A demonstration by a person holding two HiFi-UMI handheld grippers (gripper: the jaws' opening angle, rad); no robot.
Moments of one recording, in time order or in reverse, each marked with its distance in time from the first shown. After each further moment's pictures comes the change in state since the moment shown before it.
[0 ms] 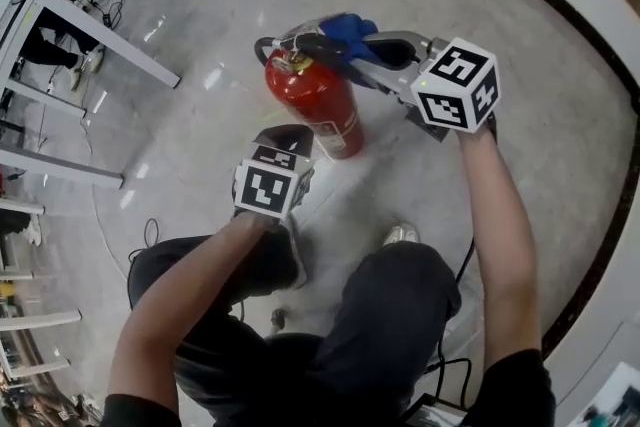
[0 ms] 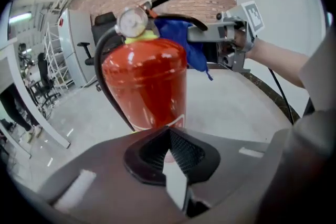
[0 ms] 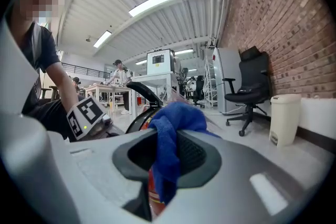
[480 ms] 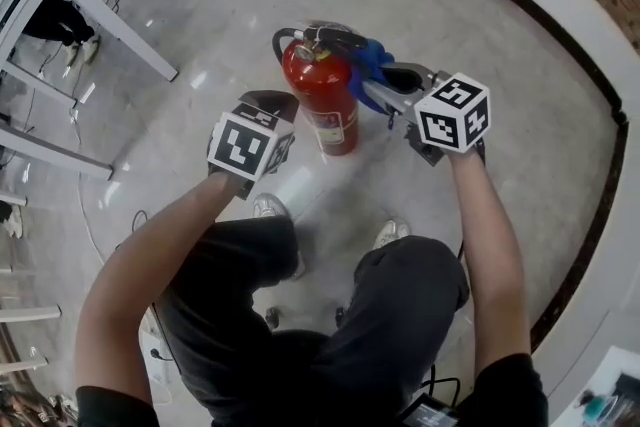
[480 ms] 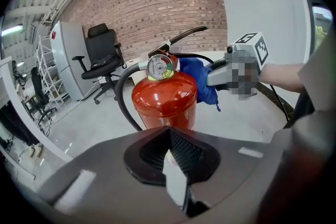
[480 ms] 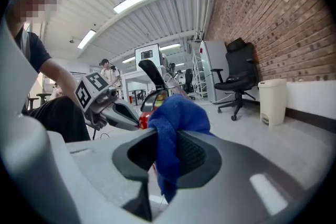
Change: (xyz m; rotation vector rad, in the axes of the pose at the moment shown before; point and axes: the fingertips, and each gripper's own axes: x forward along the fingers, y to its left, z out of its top) left arm -0.049 0.035 0.035 0.115 -0.052 -0.035; right arm -0.009 0.027 -0.035 0.123 0.057 -0.104
